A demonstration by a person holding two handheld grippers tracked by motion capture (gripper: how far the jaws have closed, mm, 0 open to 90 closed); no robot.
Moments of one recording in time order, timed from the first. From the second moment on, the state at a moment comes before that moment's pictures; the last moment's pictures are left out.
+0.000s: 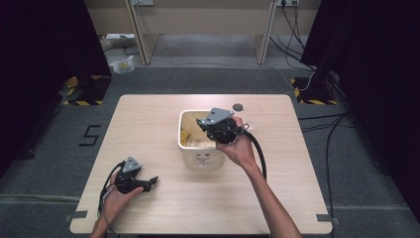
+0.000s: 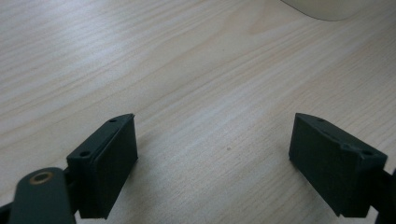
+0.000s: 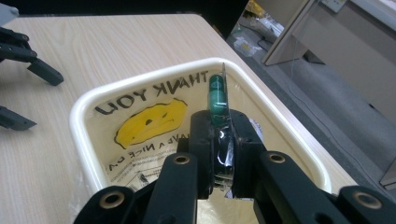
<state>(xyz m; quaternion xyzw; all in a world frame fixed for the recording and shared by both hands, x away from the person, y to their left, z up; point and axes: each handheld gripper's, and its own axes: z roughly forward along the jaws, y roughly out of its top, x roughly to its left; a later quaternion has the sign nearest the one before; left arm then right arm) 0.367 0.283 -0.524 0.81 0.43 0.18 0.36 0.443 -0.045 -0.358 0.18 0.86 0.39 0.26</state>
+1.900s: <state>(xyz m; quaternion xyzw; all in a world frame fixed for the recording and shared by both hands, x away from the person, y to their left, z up) 0.367 0.283 -0.524 0.81 0.43 0.18 0.36 0.478 -0.136 -0.361 0.33 0.81 0.39 0.28</state>
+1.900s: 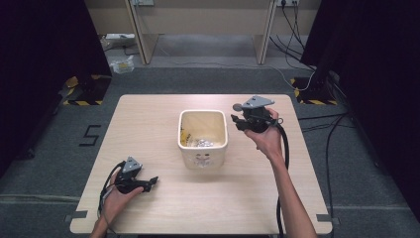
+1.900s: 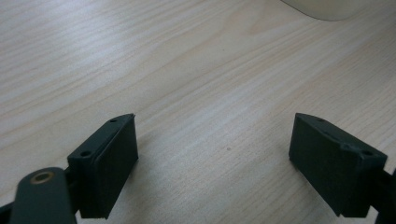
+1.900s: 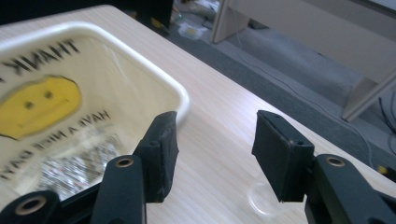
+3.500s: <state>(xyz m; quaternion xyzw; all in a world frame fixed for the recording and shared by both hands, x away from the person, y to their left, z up) 0.367 0.283 -0.524 0.81 0.43 0.18 0.36 0.555 -0.148 -0.441 0.38 0.82 0.27 0.32</state>
